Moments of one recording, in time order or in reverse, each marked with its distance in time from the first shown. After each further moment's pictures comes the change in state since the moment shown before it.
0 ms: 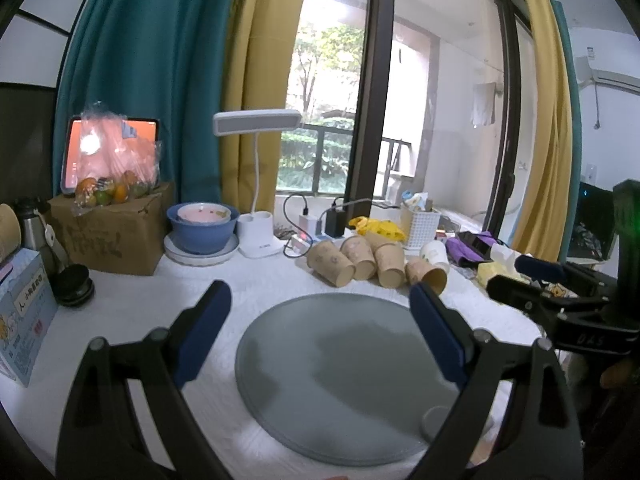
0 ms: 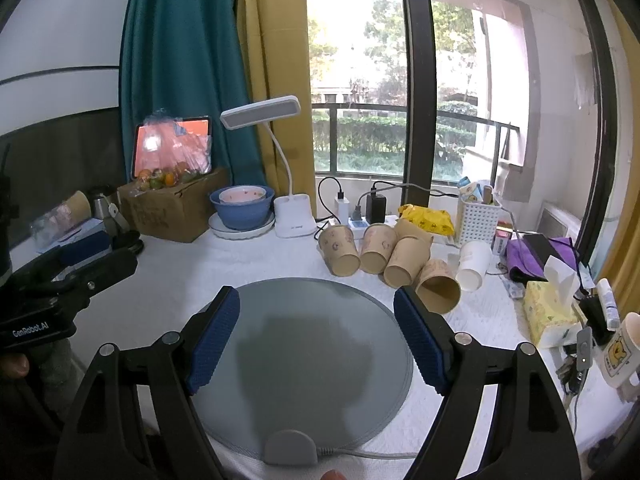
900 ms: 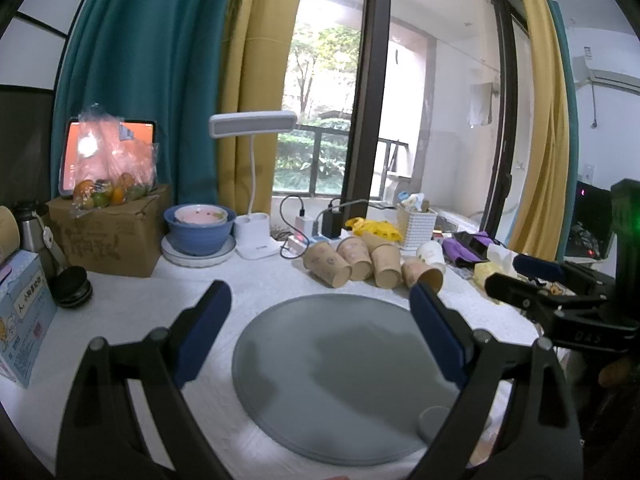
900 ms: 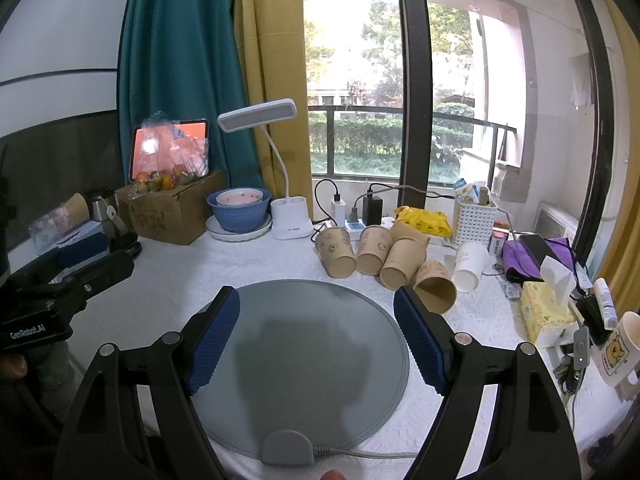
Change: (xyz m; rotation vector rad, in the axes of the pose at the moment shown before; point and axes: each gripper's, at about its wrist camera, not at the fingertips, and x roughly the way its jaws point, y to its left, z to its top) left arm -0.003 -0.007 0.000 0.003 -0.008 -0.003; right arm -0.001 -0.003 -0.001 0.002 -0.004 0.000
